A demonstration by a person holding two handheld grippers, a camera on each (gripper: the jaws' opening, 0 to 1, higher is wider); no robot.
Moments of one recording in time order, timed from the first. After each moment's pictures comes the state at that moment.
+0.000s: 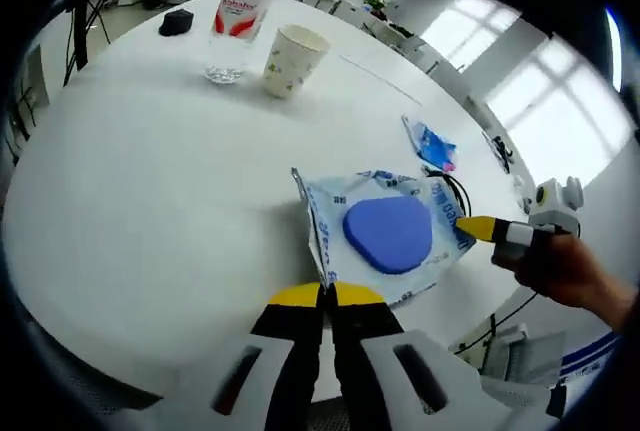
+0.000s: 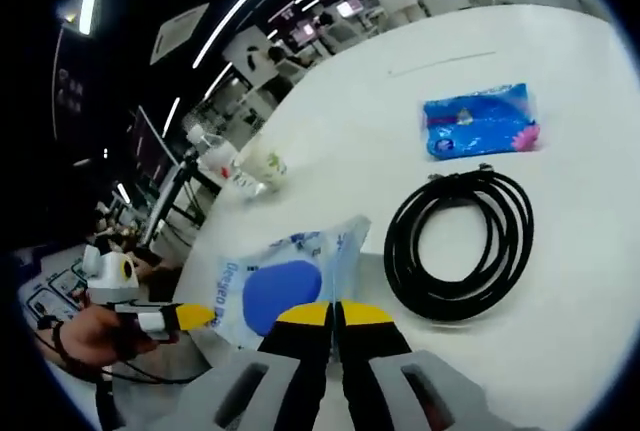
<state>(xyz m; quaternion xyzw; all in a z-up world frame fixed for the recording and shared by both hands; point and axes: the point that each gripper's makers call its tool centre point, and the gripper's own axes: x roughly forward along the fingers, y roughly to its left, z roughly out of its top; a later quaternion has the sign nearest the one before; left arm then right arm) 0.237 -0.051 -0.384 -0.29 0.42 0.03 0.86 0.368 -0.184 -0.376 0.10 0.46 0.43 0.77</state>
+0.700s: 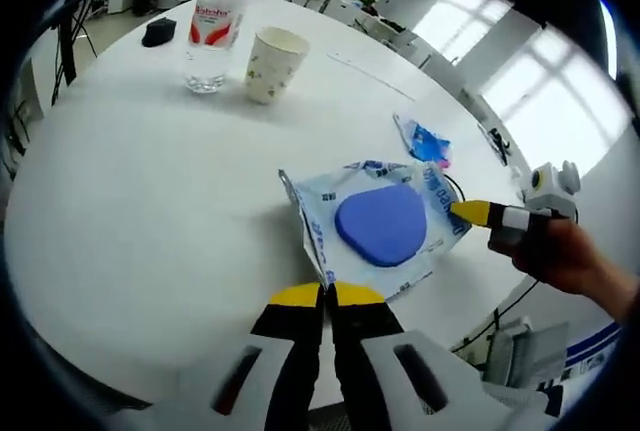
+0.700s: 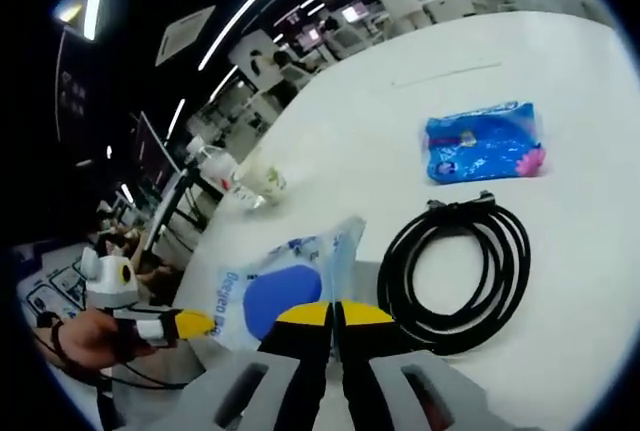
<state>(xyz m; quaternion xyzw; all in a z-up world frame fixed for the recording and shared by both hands) 0.250 -0.053 -0.378 -0.28 0.42 0.02 0.86 0.383 -0.174 -0.362 0.11 0.45 0.44 0.77</state>
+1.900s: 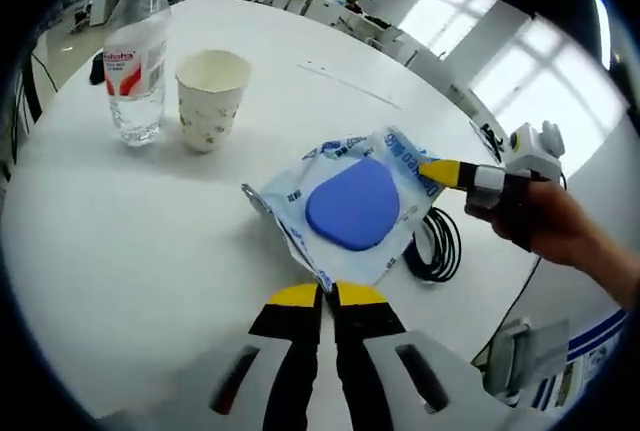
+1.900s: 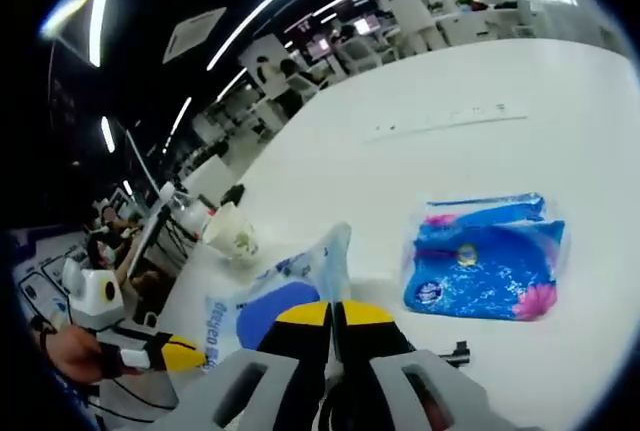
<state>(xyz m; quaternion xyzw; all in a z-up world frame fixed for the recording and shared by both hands) 0.338 -0.064 -0.369 -0.26 0.42 -0.01 0.87 0.498 -0.138 -0.355 0.09 0.42 0.45 0.78</state>
